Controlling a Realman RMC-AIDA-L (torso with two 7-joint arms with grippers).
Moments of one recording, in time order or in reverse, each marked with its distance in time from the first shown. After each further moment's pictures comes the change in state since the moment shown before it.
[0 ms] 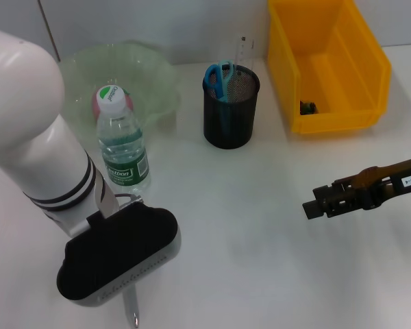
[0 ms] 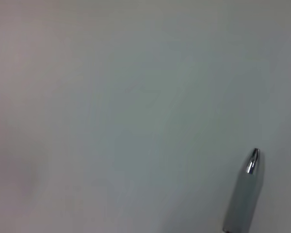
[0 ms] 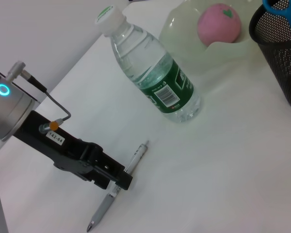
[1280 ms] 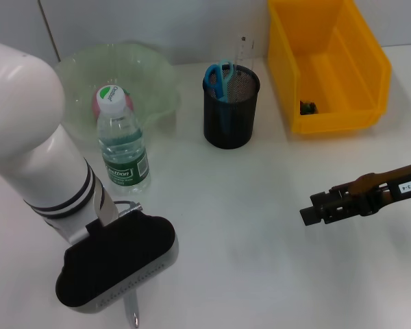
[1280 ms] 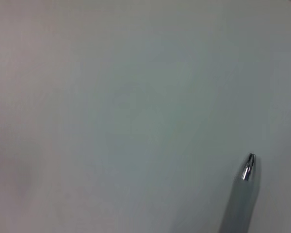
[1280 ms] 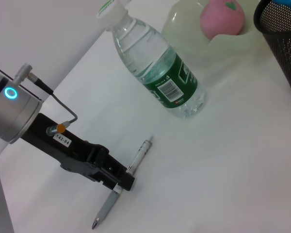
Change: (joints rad) left arm 0.011 0.003 0.020 -0.024 -0.011 -0.027 0.013; right arm -0.008 0.011 -0.006 0.001 0.000 -0.002 0.007
